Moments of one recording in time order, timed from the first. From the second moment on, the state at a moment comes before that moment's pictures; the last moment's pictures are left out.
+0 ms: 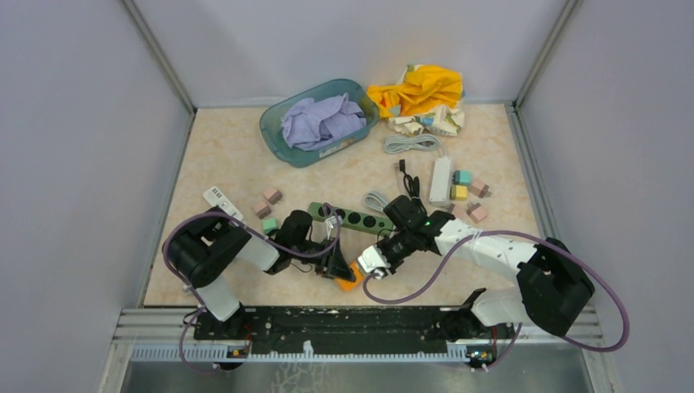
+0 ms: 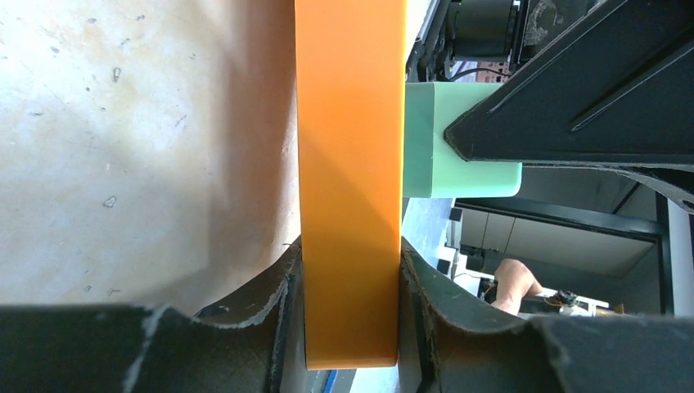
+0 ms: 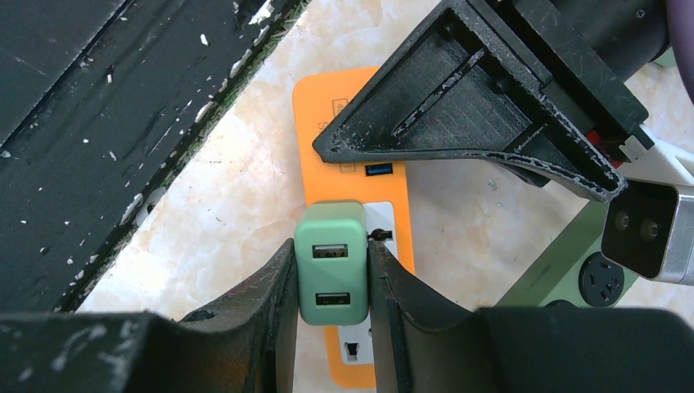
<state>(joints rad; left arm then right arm) -0.73 1.71 0.38 0.73 0.90 -0.89 0.78 1.29 0.71 -0.52 -0.78 -1.34</state>
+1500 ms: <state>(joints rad) -0.70 1.80 0.34 0.99 0.96 -0.99 0.71 1.27 0.71 -0.49 -0.88 -1.16</state>
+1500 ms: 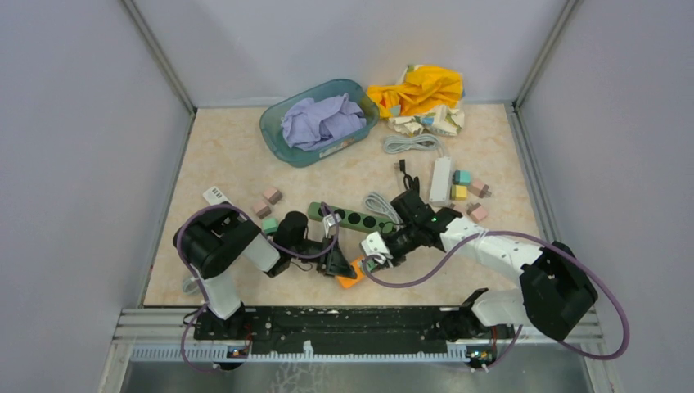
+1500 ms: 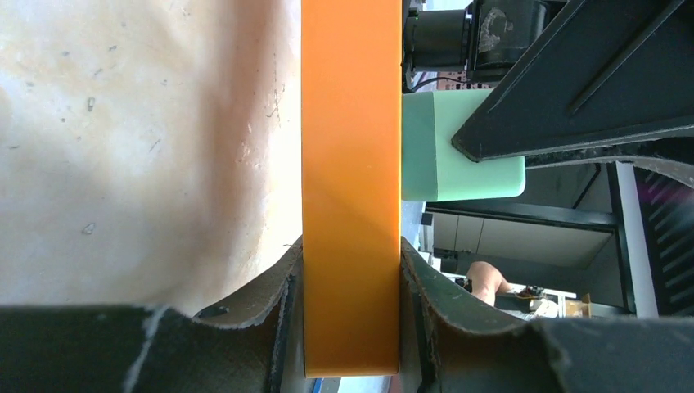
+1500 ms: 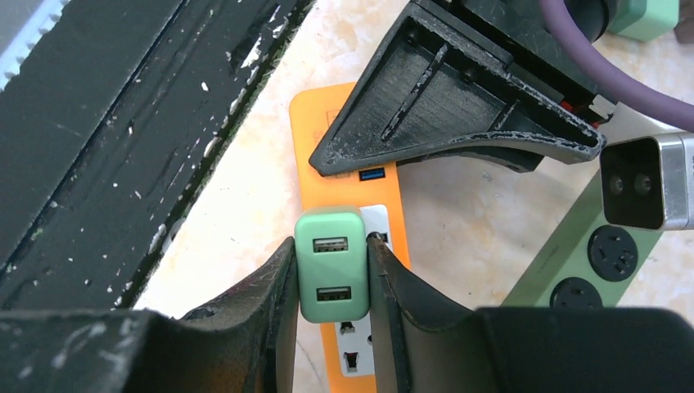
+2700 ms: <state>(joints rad) -0.69 1.80 0.33 0.99 0.96 -0.99 0.62 1.25 0.71 -0.63 -1.02 -1.43</state>
